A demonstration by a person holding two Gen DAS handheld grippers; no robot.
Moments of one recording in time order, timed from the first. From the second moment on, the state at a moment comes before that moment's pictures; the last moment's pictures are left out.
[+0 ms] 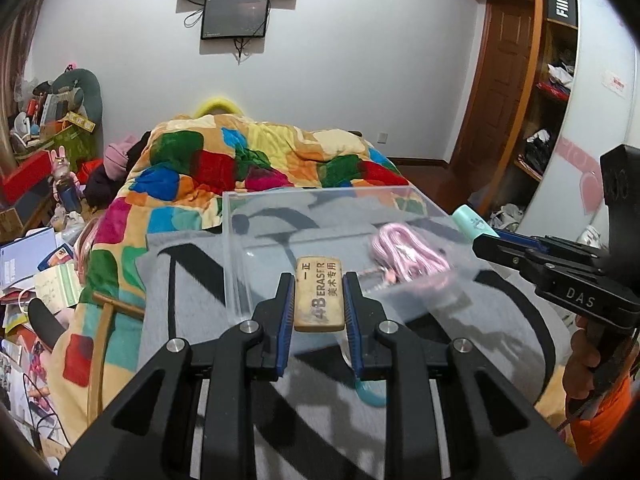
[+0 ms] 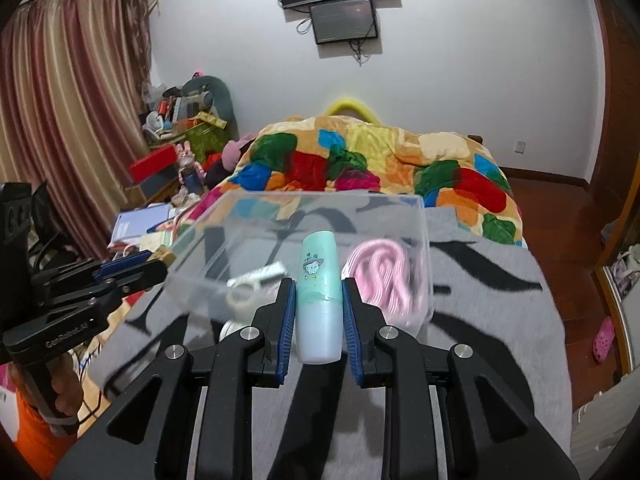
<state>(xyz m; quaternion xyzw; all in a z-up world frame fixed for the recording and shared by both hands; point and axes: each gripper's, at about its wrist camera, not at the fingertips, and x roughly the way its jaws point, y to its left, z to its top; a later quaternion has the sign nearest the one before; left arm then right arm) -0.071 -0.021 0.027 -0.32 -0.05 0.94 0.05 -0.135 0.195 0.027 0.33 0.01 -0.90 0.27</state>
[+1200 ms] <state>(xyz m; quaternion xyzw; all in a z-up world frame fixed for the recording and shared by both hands) -0.075 0.002 0.010 -0.36 0.00 0.93 0.06 -0.136 0.197 0.016 0.36 0.03 -0.89 0.28</state>
